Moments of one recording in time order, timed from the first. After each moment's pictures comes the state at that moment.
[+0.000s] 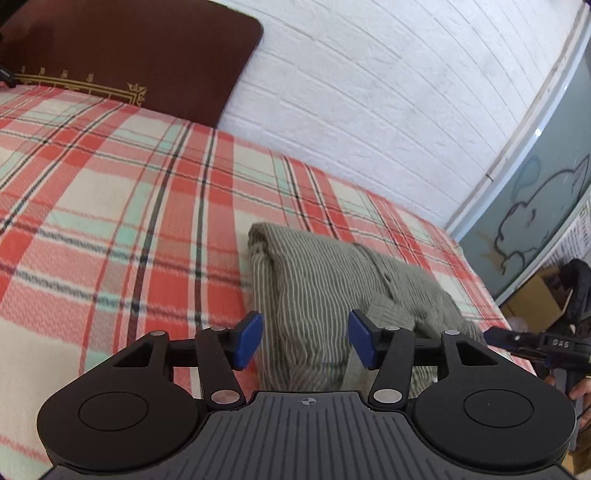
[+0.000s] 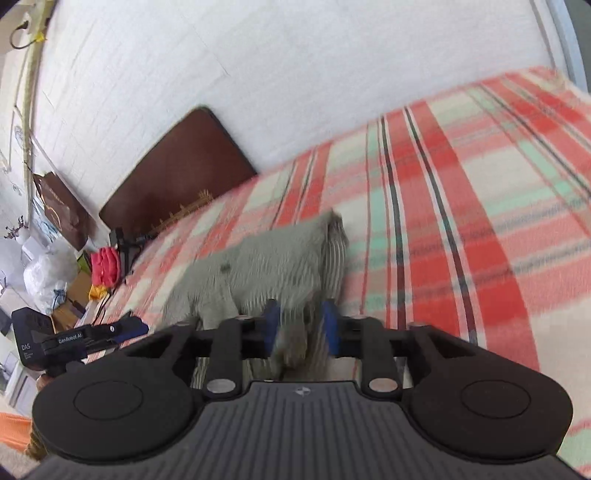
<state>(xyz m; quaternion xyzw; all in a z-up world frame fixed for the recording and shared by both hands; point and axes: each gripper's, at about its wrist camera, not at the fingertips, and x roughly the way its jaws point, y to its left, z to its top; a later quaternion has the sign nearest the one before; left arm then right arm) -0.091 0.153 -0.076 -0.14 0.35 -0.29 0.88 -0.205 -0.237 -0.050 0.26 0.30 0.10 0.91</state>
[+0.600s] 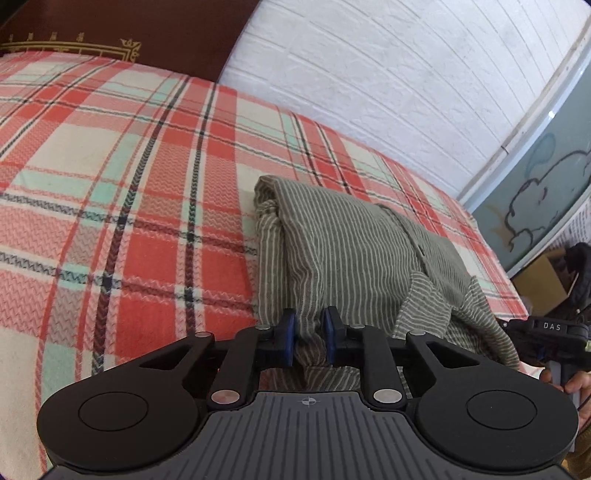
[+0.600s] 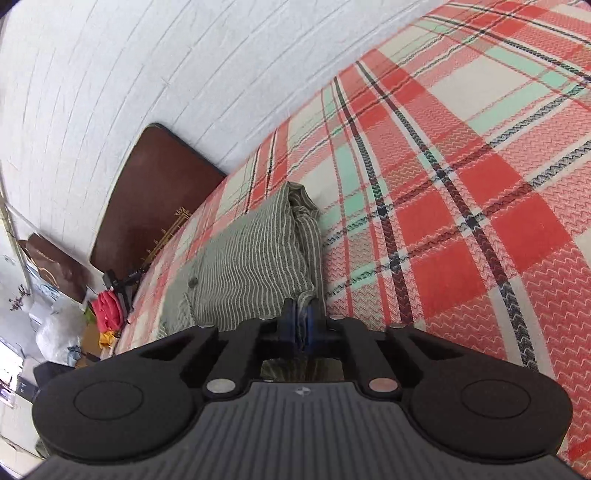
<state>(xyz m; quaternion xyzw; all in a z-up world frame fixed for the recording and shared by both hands) -0.072 0.144 -0.112 -0.14 0.40 -0.29 0.86 -0.186 -0.249 -0.105 0.39 0.32 0.07 0.86</state>
